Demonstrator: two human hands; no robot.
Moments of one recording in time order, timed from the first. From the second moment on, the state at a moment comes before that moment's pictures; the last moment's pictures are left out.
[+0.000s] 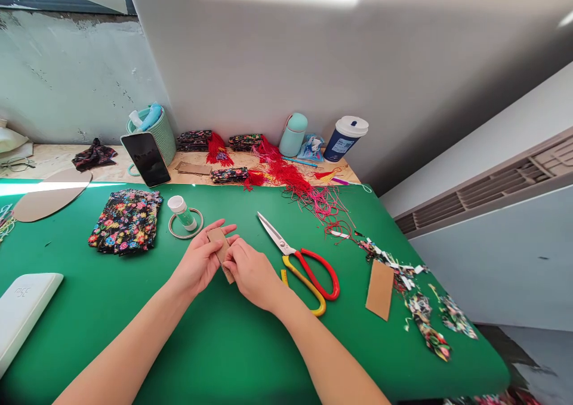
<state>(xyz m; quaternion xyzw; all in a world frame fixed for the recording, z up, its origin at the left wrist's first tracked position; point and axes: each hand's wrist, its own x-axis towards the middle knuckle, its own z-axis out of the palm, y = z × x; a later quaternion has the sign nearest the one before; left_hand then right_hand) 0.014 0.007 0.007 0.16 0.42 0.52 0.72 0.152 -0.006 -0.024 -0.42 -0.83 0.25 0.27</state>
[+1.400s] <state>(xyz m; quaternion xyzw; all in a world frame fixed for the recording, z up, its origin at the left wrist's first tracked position) 0.017 0.008 -0.001 0.12 0.46 0.46 0.75 0.167 0.000 -0.008 -0.34 -0.90 0.21 0.15</state>
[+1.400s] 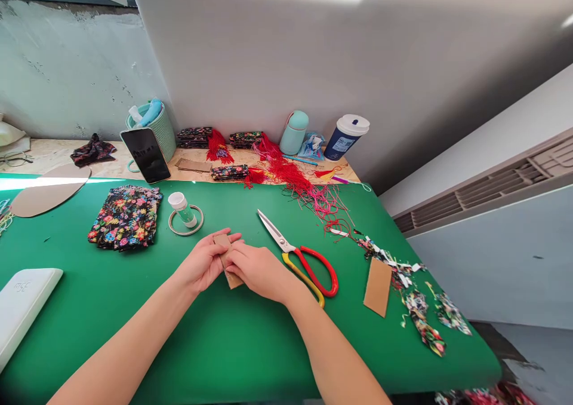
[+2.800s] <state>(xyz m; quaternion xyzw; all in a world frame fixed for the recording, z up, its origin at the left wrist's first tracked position) 0.014 0.005 0.006 0.14 0.39 0.51 0.75 0.163 -0.002 -0.019 -0.46 -0.81 0.25 0.27</state>
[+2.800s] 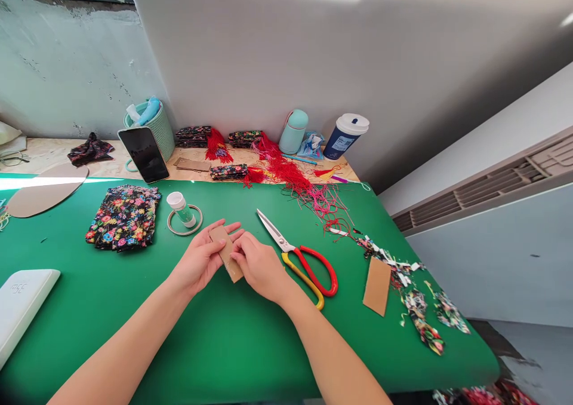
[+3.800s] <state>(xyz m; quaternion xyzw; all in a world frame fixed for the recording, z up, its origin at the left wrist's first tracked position) 0.017 0.002 0.003 0.13 0.34 0.55 0.76 0.186 0.014 -0.013 -0.54 -0.61 0.34 0.47</state>
